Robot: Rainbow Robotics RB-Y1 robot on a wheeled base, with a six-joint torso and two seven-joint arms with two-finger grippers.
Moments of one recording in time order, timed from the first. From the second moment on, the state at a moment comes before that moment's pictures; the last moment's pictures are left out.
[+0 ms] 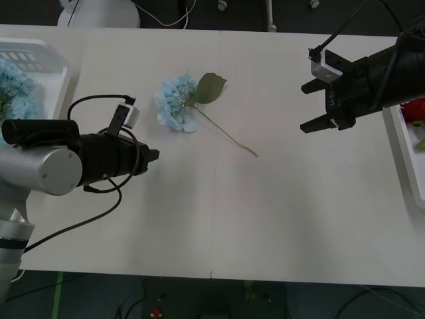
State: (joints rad) right arm -0.70 -0.84 0.23 -1.47 -1.55 1.36 2.70; left arm -0.23 0.41 -0.10 -1.79 0.73 1.05 -1.80
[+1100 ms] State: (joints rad) right arm -0.70 -0.84 0.23 -1.47 -1.55 1.35 2.70; left arm -0.70 0.24 -0.24 -0.98 0.65 0.55 -1.75
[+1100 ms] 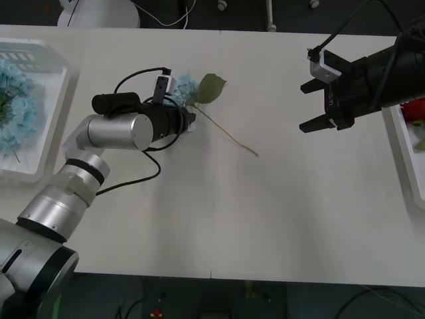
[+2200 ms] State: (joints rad) right arm -0.70 -0.84 0.24 -1.47 -1.55 1.34 2.70; left arm -0.45 0.43 0.02 -1.48 0.79 1.00 -2.13
